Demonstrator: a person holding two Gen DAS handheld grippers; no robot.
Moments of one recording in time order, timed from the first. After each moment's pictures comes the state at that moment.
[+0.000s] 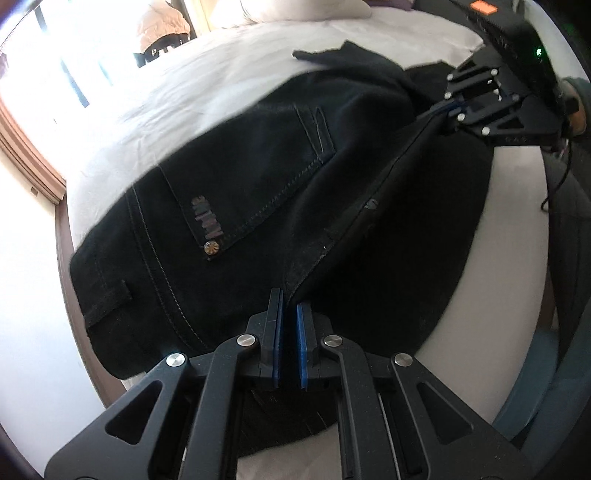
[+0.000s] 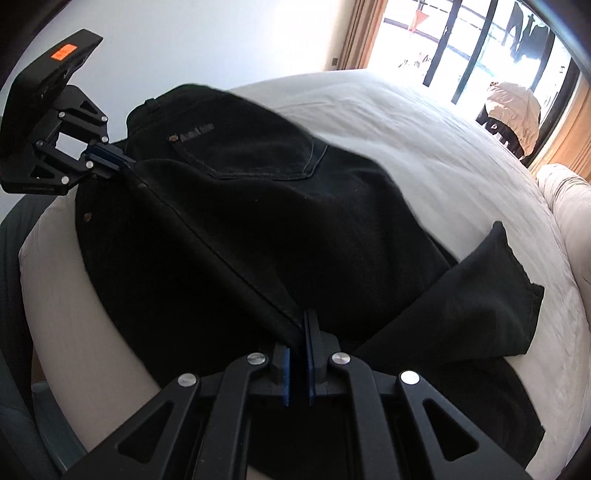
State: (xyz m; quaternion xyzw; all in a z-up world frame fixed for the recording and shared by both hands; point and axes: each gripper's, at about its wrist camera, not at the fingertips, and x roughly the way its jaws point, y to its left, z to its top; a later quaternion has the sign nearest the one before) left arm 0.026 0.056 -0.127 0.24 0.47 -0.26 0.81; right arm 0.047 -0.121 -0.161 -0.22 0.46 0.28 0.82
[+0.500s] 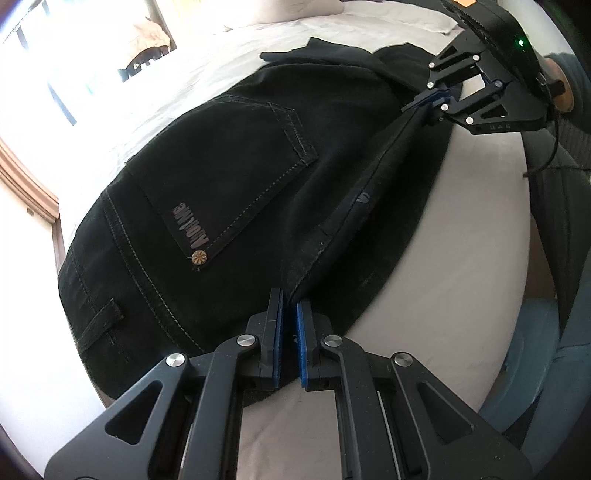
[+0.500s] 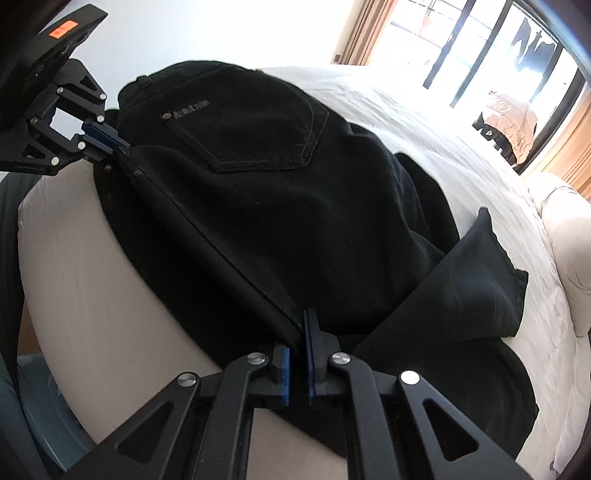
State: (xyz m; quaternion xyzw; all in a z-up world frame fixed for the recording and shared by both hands) left arm -0.013 0.048 -0.136 0.27 0.45 -0.29 0.80; right arm 0.017 -0.126 -0.178 -0.26 0.45 0.26 0.81
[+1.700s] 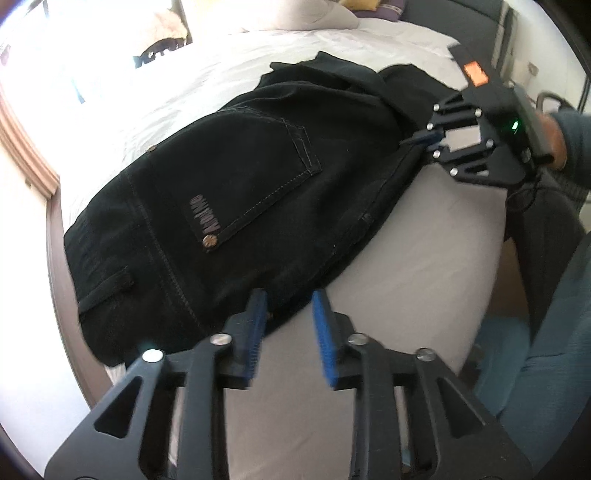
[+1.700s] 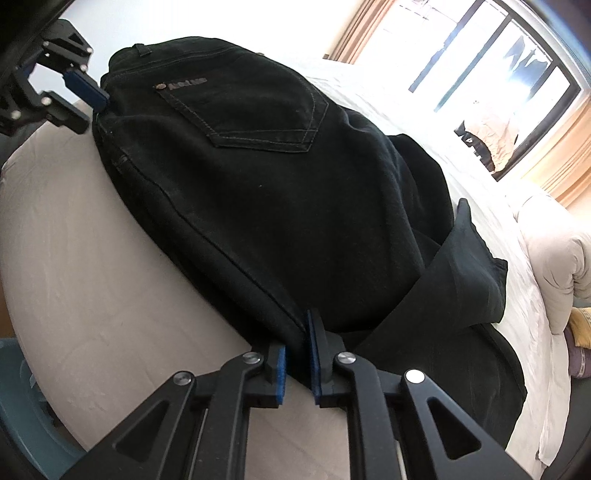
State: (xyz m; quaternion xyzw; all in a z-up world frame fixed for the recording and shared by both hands) left arm -0.027 0.071 -0.111 0.19 0.46 -0.29 0.82; right arm -0.022 -0.130 -0.200 -0.30 0.43 0.21 0.82
